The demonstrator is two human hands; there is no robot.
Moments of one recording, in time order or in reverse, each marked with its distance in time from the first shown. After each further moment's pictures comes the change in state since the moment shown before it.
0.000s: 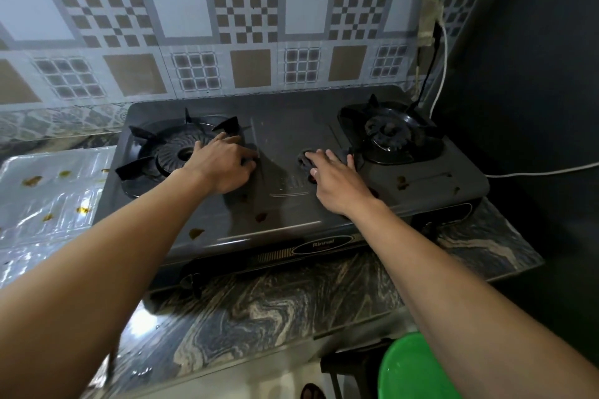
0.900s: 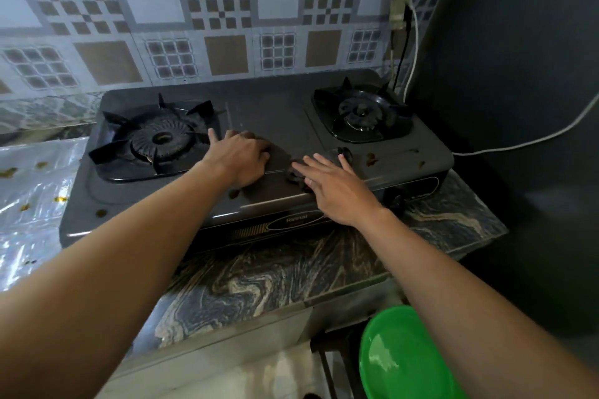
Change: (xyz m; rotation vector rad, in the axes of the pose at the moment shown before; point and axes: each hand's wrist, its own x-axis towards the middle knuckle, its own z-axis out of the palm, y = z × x) left_hand -0.009 0.077 0.017 0.112 0.000 0.048; right_hand -0.077 0.037 -0.006 -0.090 -0.009 -0.169
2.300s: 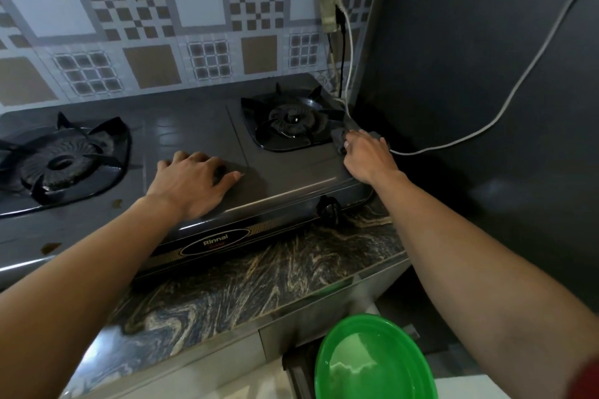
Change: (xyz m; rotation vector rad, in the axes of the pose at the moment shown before) left_hand 0.007 0.077 0.012 -0.014 0.040 -0.009; right_hand -0.007 0.194 -0.066 -0.015 0.154 0.470
